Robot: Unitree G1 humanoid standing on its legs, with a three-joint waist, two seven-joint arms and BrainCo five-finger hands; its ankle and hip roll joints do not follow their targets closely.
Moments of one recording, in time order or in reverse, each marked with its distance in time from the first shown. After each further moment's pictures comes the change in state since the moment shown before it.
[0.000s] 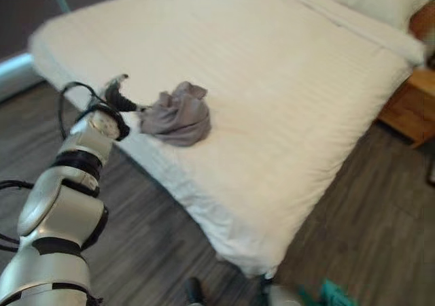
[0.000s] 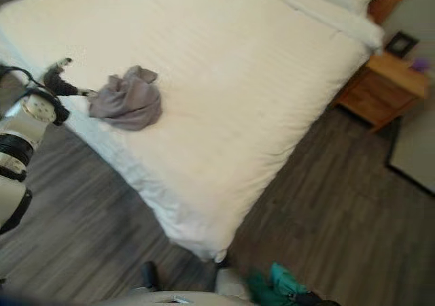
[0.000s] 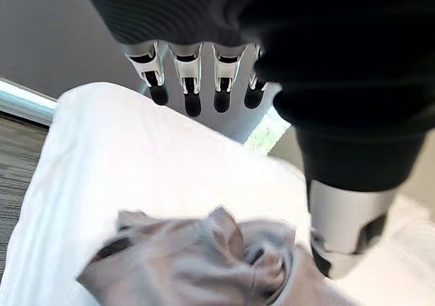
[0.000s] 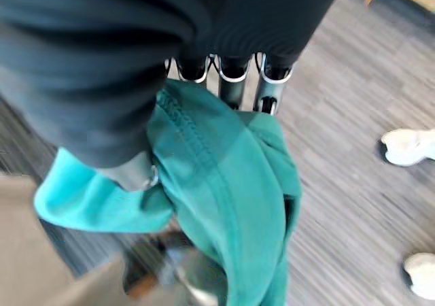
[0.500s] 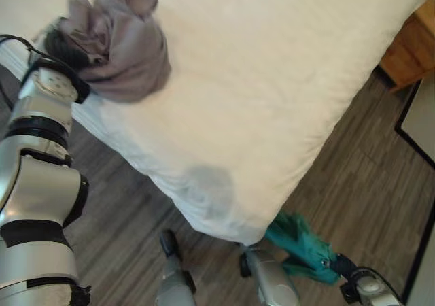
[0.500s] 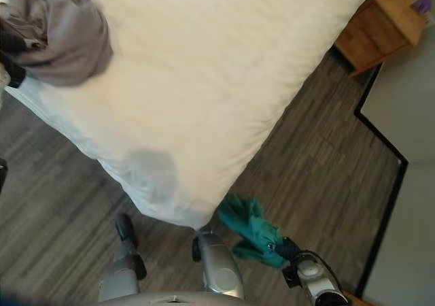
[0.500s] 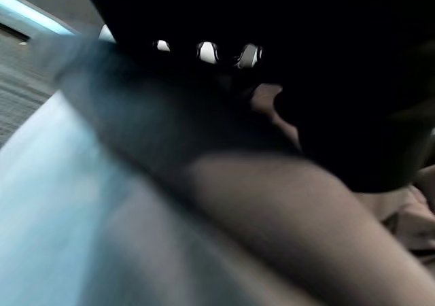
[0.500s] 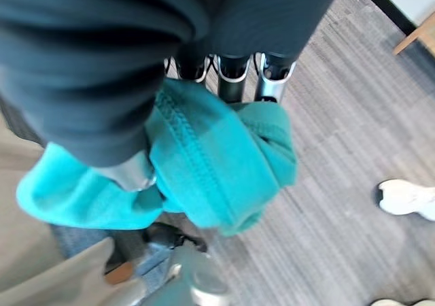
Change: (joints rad) left arm -0.281 0.064 0.092 0.139 -0.093 -0.065 0.120; right arm -0.068 -0.001 0.151 -0.287 0.036 -0.063 -0.042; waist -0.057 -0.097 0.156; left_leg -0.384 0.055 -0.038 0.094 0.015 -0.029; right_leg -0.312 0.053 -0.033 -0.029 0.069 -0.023
